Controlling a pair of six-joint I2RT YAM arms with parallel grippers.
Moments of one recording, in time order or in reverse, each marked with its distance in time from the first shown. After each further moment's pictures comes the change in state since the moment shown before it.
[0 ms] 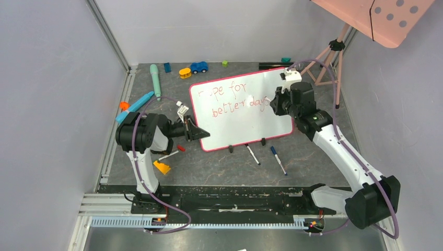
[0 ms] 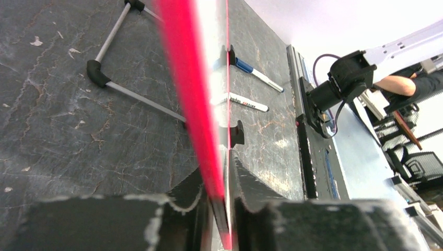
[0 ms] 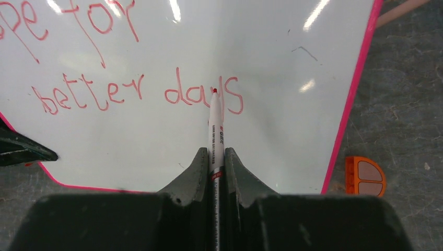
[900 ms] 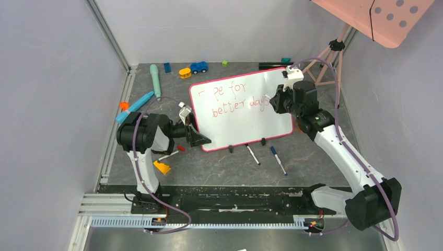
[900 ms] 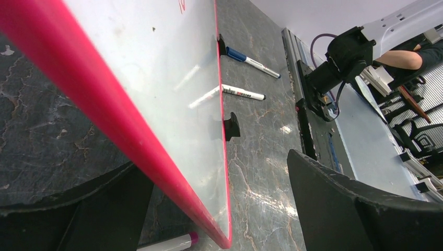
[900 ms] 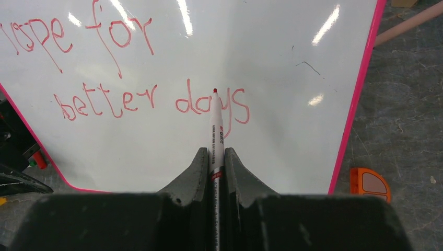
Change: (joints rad) left arm -0.017 0.001 0.001 0.000 0.055 0.094; right arm -0.020 -0.025 0.009 0.033 -0.044 0.004
